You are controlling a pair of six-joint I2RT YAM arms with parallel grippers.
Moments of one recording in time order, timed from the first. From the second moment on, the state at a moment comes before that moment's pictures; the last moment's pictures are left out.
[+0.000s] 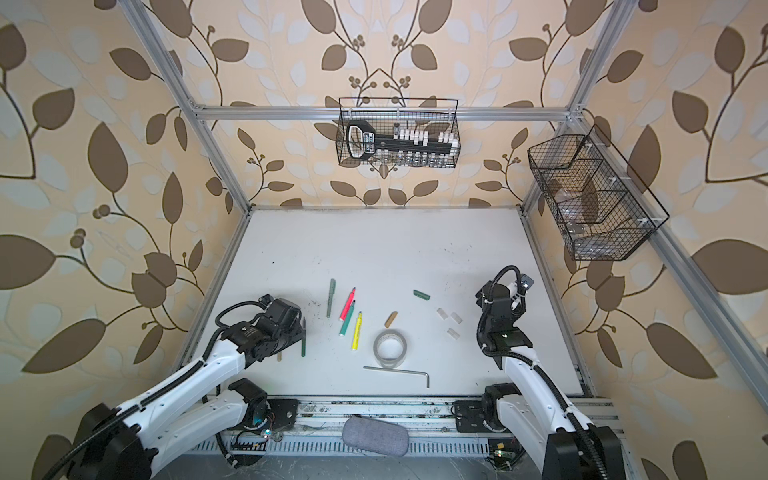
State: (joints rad) left arm -0.46 0.86 0.50 -0.72 -0.32 -1.00; right arm 0.09 0.89 0.37 -0.02 0.58 0.62
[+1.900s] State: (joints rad) left arm -0.68 1.19 0.45 -0.50 -0.35 -1.06; right arm 0.09 0.85 0.35 -0.01 0.58 0.62
